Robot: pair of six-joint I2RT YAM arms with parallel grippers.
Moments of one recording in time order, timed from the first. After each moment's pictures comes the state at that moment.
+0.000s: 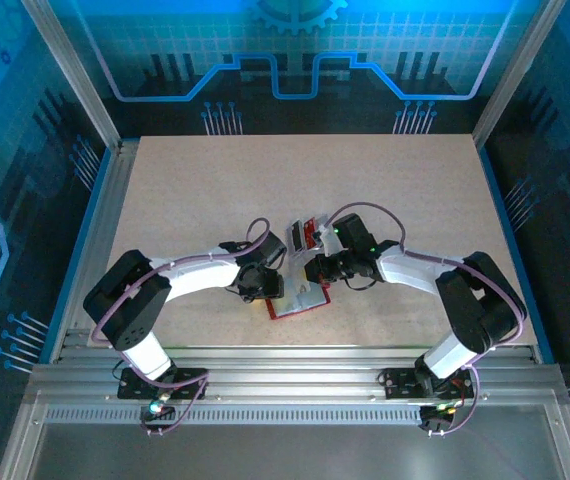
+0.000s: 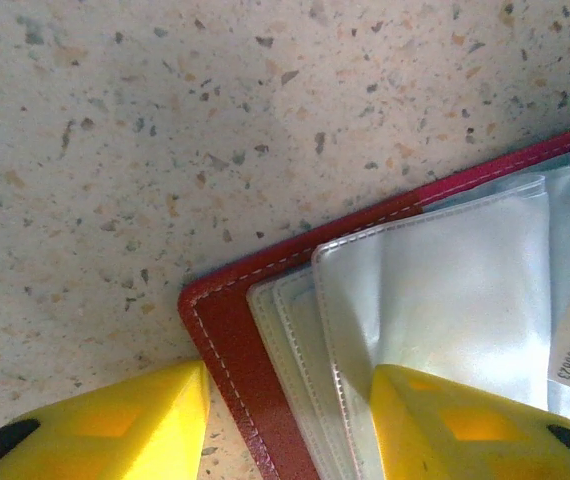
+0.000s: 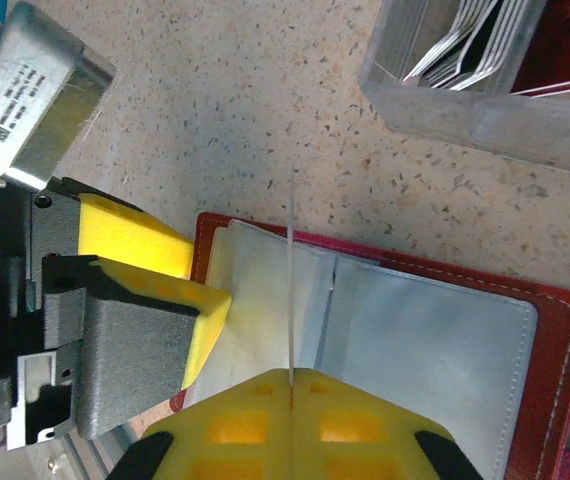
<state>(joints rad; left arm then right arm) -0.71 1.66 0.91 -0.55 0.07 -0.80 0.56 1.59 0.79 -0.15 -0.56 0.45</state>
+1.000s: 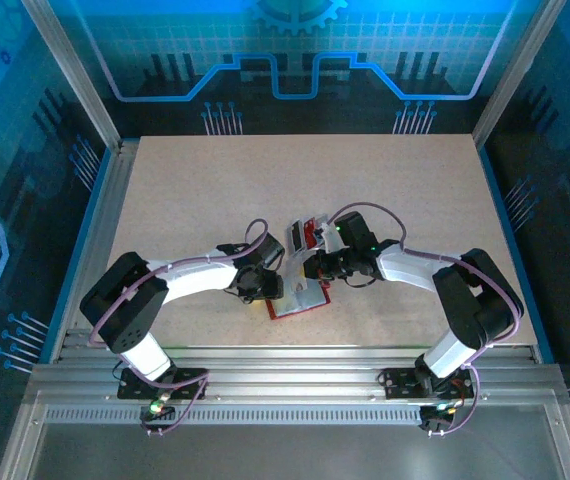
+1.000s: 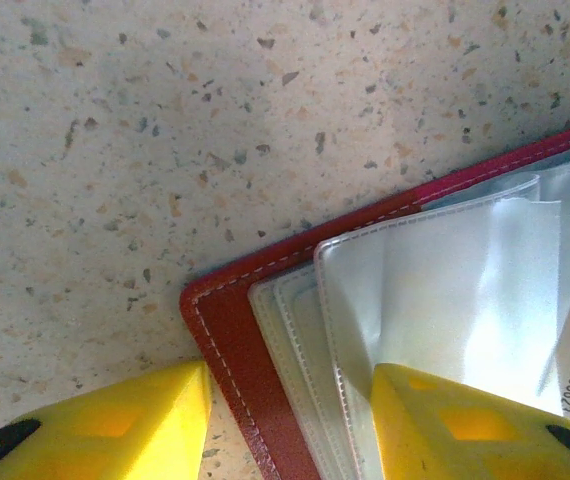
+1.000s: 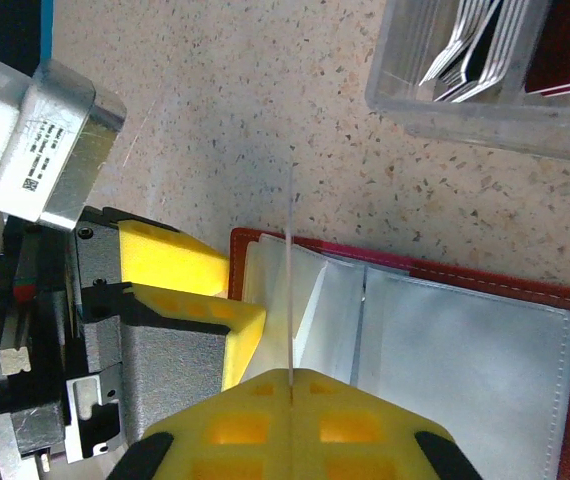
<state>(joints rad) -0.71 1.64 0.88 -0.52 0.07 -0.80 0.53 1.61 0.79 -0.10 -0.64 0.56</state>
